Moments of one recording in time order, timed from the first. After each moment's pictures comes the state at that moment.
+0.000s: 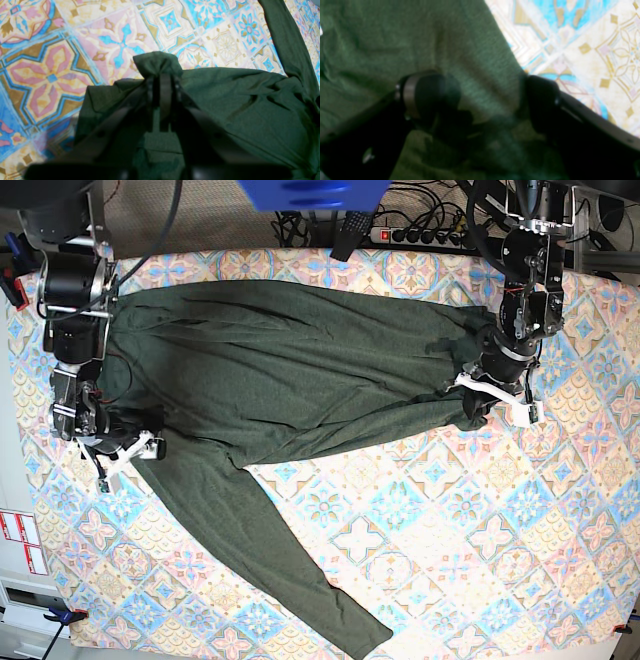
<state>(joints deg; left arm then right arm) 13.6 -18.9 -2.3 90.2 -41.7 0.9 25.1 25.1 21.3 6.3 31.4 11.0 28.0 -24.6</state>
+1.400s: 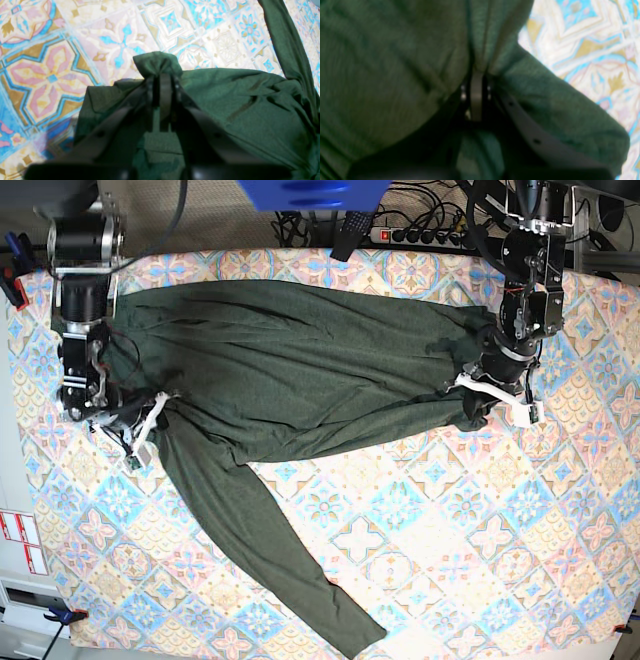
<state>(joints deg) 13.6 -18.9 -2.4 90.1 -41.7 0.9 25.0 11.2 20.5 4.8 57.9 10.6 35.7 -37.6</state>
